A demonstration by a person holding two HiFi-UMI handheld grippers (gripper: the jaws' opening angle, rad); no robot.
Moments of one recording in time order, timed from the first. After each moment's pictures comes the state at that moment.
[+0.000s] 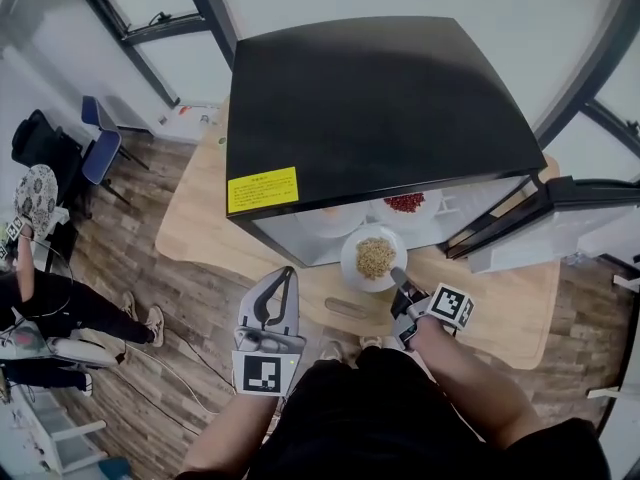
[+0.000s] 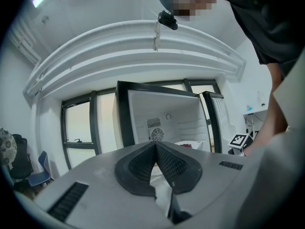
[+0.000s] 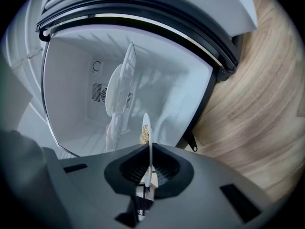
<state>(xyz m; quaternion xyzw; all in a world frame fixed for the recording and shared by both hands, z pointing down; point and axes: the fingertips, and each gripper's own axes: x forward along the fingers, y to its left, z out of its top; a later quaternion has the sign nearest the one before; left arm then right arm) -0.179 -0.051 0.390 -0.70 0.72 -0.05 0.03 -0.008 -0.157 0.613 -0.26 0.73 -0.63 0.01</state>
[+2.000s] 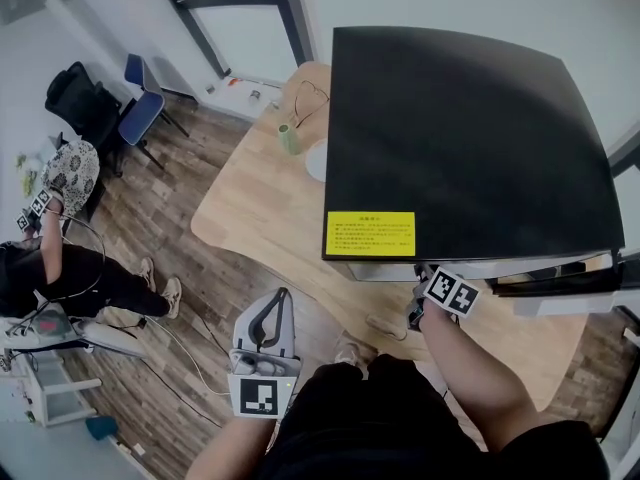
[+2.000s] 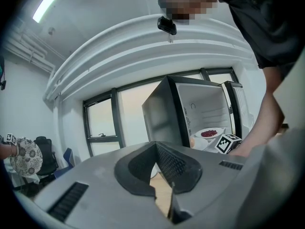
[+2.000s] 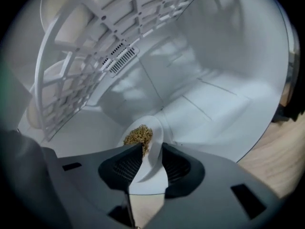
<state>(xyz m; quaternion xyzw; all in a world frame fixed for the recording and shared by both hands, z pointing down) -0.282 0.004 0.406 -0.61 0.79 -0.10 0.00 -0.110 -0.226 0.673 -0.36 0.80 -0.44 -0.19</state>
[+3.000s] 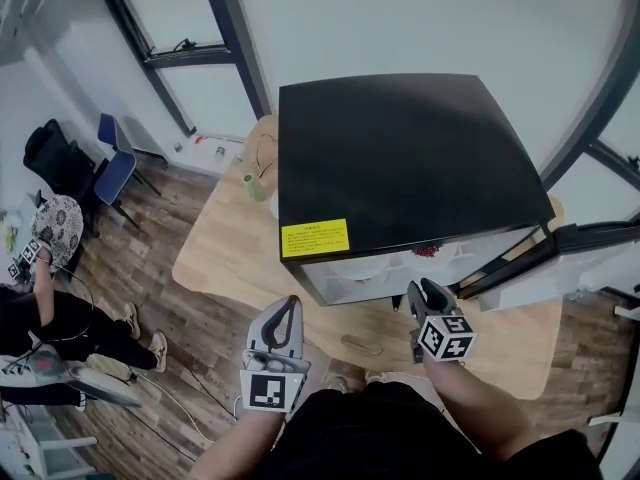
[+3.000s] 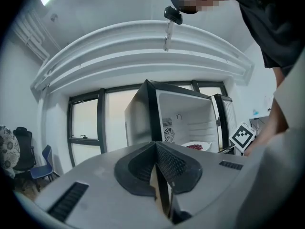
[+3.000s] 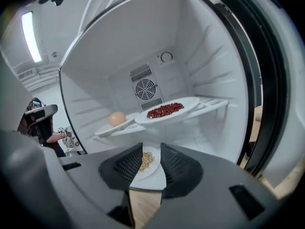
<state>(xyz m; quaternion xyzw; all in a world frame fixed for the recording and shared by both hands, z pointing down) -0.231 -0.043 0.387 -0.68 0.73 -0.03 0.02 -0.036 -0.203 0.548 -0.35 0.90 -0.22 -0.14</state>
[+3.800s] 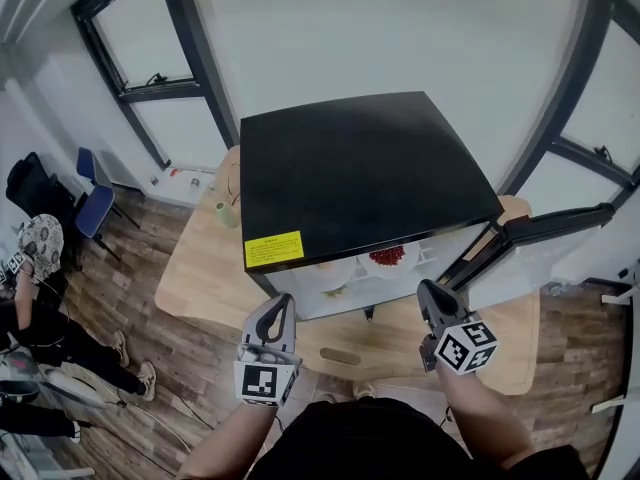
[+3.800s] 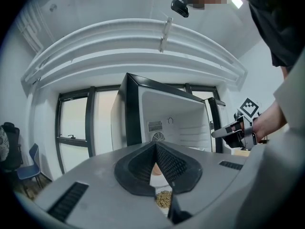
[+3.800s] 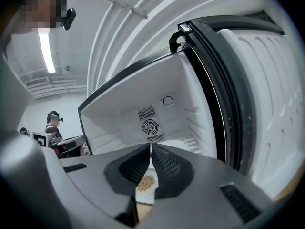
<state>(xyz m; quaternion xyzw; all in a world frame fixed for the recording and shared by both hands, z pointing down) -0.201 -0.081 0.380 -0.72 0.69 -0.03 0.02 0.026 -0.203 0.425 -0.33 0.93 -0.18 -0.05</state>
